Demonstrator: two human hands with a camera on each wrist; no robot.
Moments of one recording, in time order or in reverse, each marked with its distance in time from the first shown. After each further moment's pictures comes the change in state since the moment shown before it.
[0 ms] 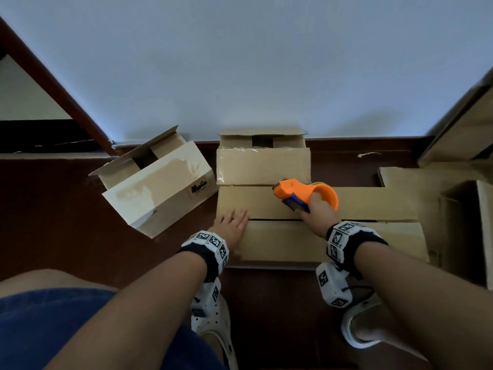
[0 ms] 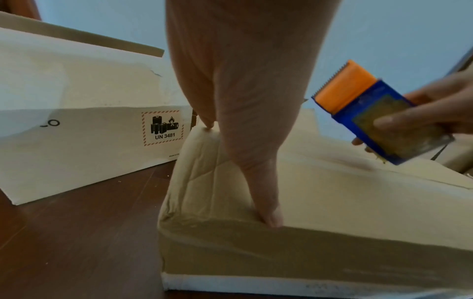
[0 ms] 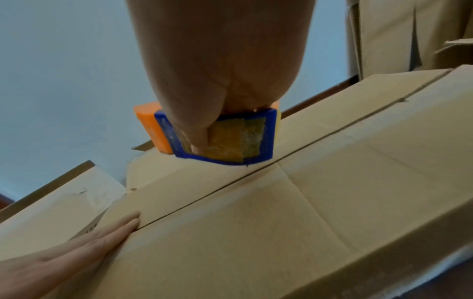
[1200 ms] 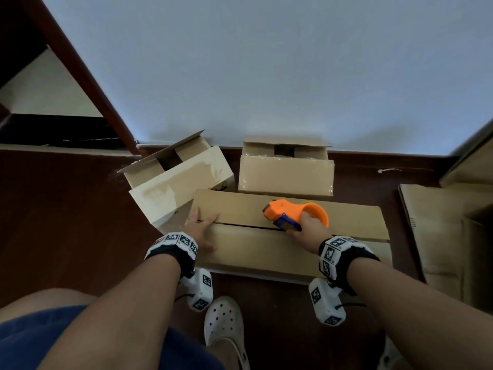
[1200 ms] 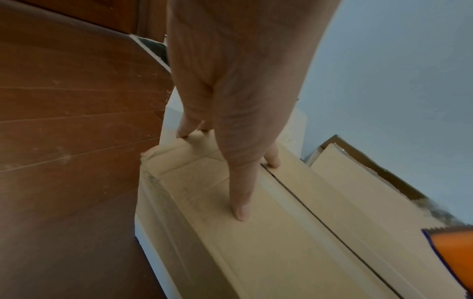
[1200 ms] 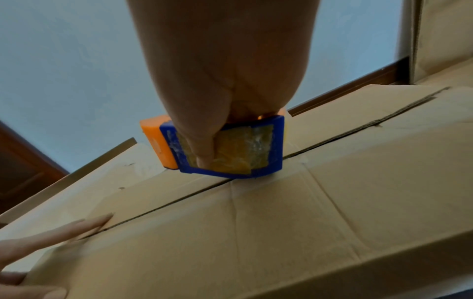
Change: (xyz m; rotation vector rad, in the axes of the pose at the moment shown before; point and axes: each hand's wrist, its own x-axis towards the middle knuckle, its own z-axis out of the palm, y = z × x) left_hand -0.042 -0.120 0.049 -0.557 0.095 -0.371; right_hand -0.009 -0.059 0.036 -0.083 -0.125 -0.093
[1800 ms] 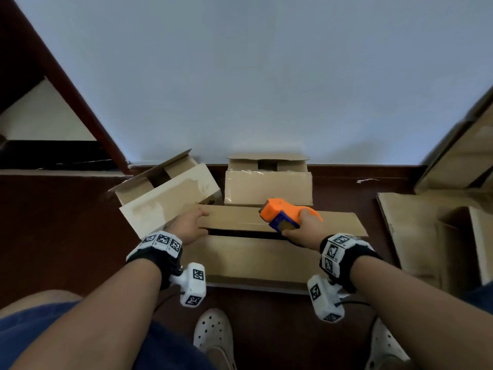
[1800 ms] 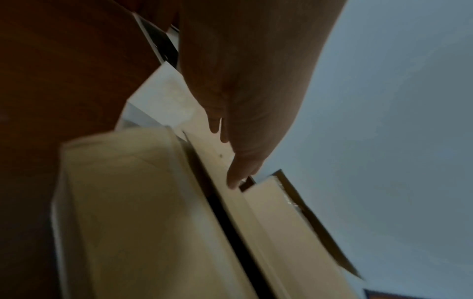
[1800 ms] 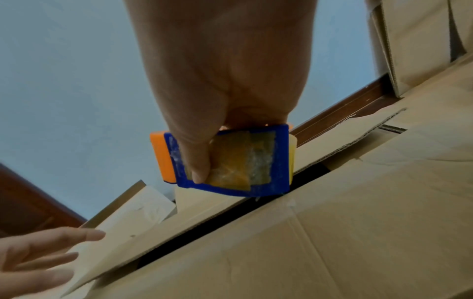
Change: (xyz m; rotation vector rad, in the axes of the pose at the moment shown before) left_hand -0.037 0.047 -0.048 -0.206 0.311 0.147; right_hand -0.026 0.024 -0.050 0.189 0.094 -0.018
